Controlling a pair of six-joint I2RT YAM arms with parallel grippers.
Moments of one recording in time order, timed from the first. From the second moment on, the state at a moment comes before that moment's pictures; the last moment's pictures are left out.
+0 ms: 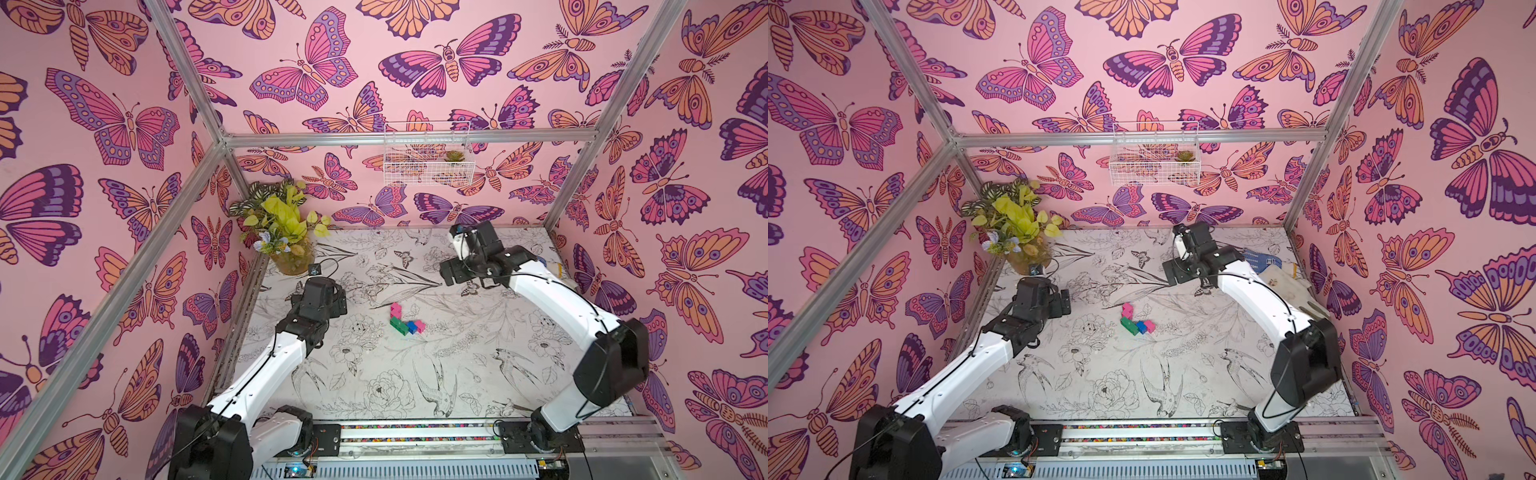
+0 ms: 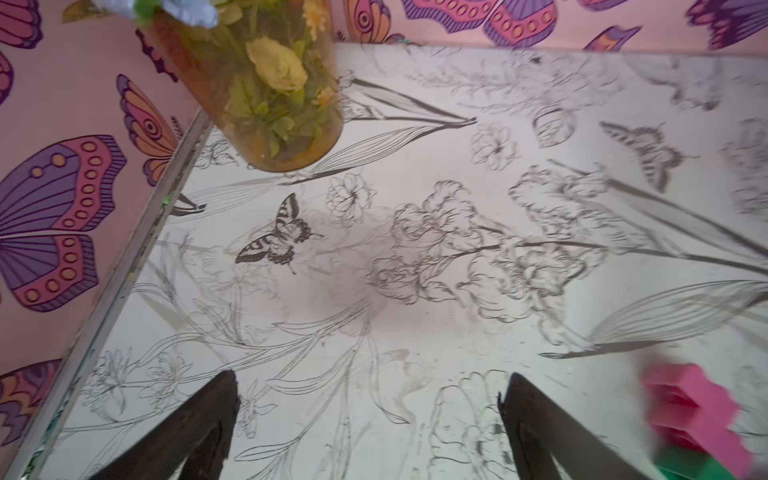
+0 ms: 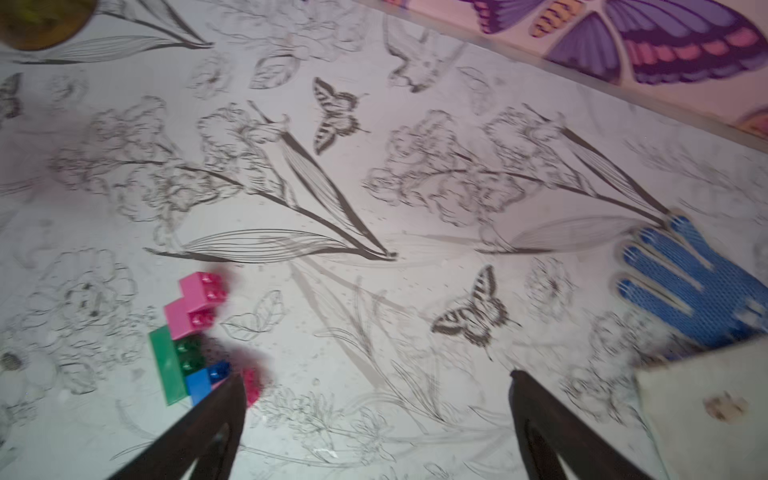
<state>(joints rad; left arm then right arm) -0.27 1.15 0.69 -0.26 -0.42 -0.22 0.43 1.55 1.35 -0.66 0.09 0.08</state>
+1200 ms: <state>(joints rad) -0.01 1.53 0.35 0.84 -0.01 0.03 0.04 1.51 0.38 0.74 0.24 0.06</state>
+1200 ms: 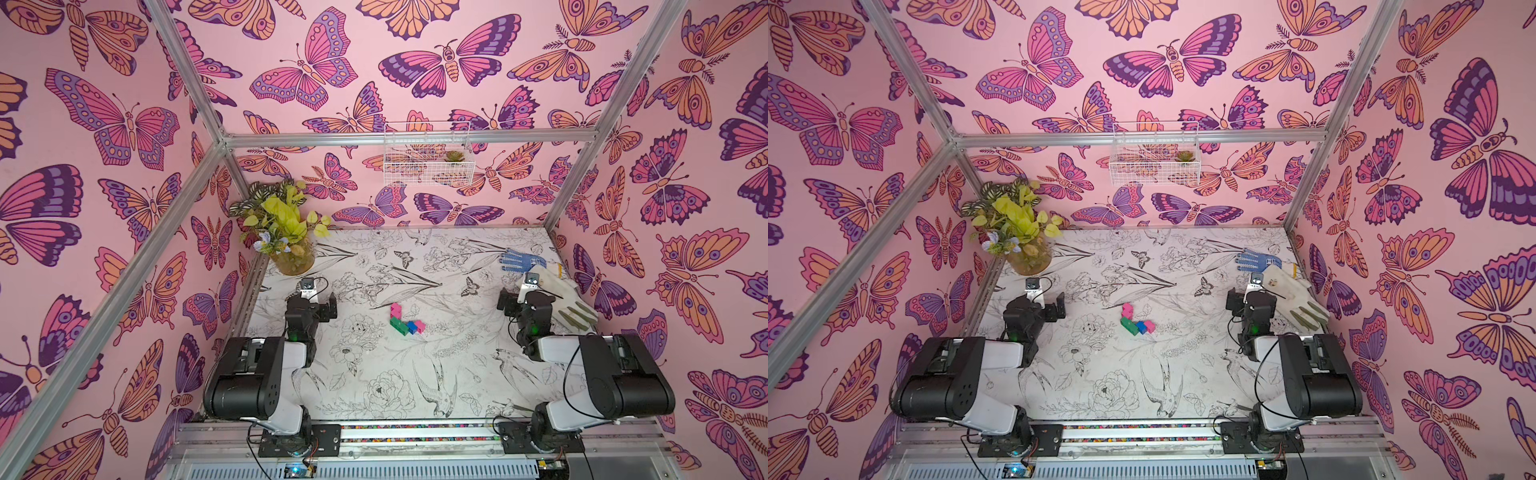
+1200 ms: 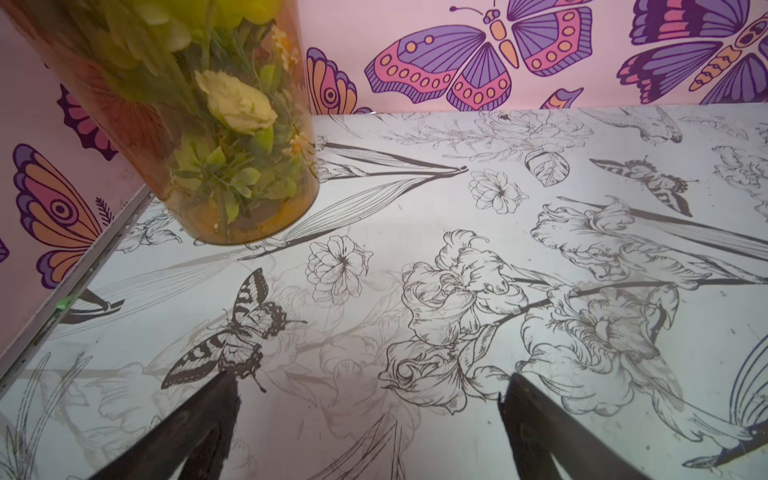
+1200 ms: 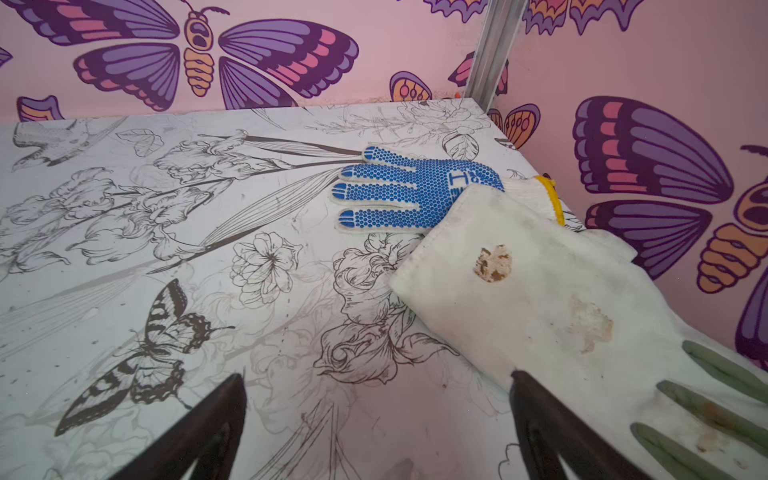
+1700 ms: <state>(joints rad) 0.01 1.53 0.36 0.81 0.01 0.02 0.04 1.51 0.38 0.74 0.23 0.06</state>
